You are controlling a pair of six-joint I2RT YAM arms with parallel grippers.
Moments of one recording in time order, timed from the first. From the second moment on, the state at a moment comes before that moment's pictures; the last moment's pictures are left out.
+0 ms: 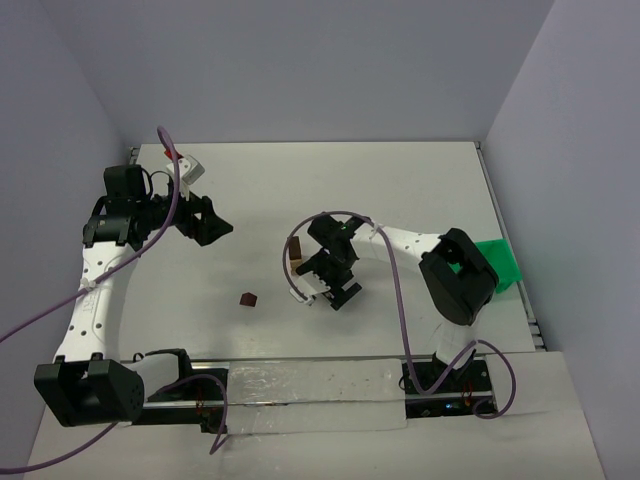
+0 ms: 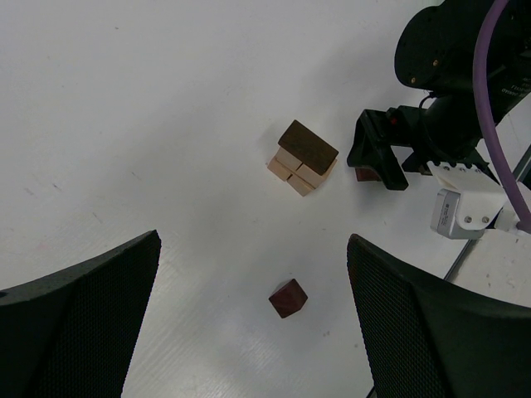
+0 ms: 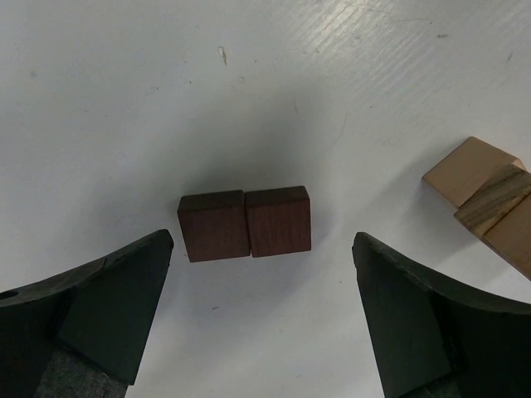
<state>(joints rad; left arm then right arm) 0.03 1.16 1.16 -0.69 0.84 0.35 0.78 1.81 1.21 -0.84 -0.38 -1.56</state>
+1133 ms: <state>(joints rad) 0.03 1.16 1.16 -0.68 0.84 0.37 0.78 1.83 1.18 -0.83 -0.37 -1.52</state>
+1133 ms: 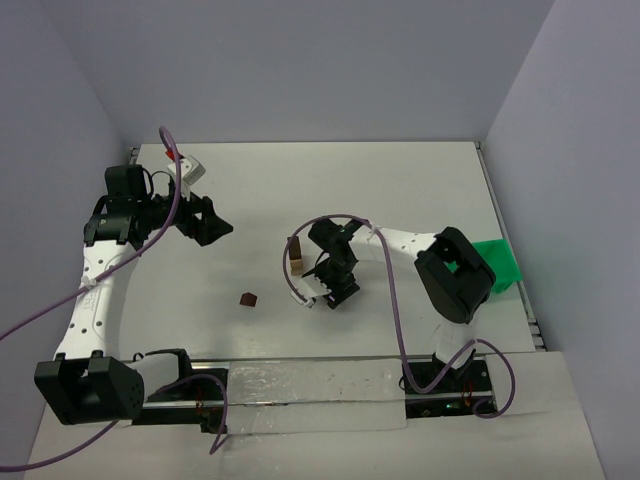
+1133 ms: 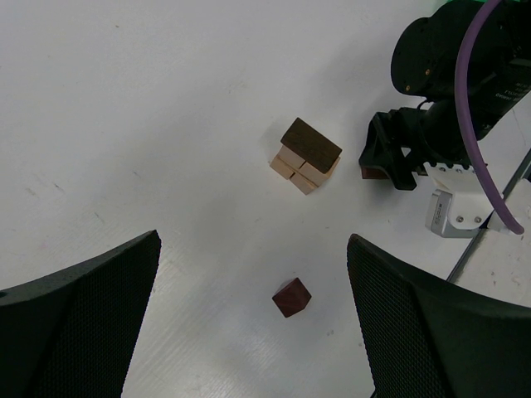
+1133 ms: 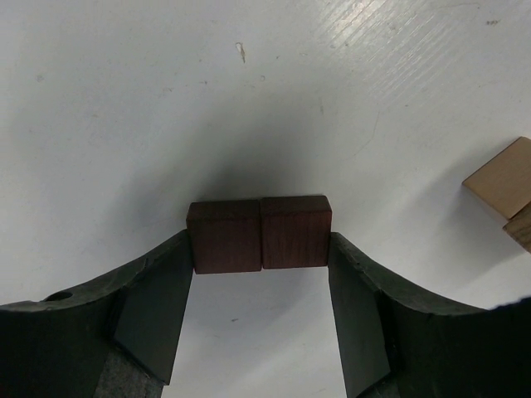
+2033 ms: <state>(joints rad) 0.03 1.10 1.10 -0.59 0.78 0.24 0.75 1.78 1.69 -1.03 -0.36 -0.87</state>
